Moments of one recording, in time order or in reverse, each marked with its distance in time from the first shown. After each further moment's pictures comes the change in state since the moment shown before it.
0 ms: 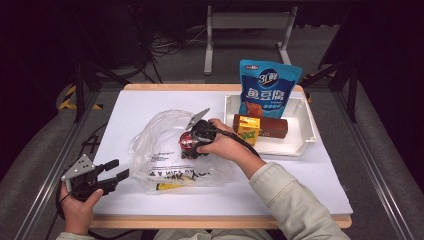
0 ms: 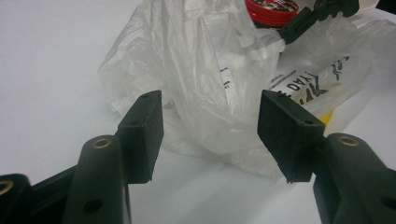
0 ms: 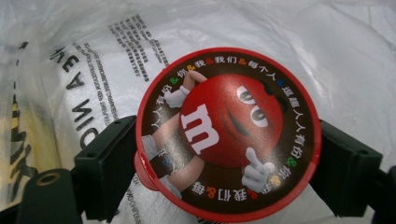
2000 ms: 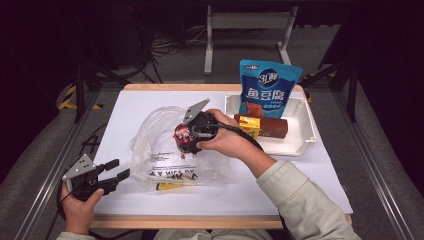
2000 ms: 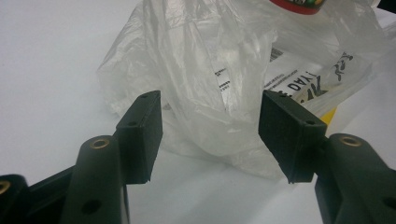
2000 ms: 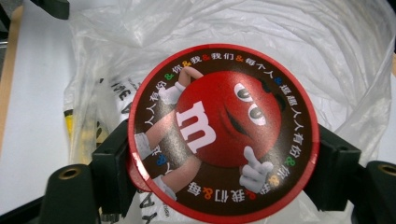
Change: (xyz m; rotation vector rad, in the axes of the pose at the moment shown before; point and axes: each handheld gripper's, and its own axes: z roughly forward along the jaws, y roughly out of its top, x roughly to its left) left arm -0.001 0.000 0.002 0.005 0.002 -0.002; right arm 0.028 0.039 -0.065 -0.064 -0.020 -0.175
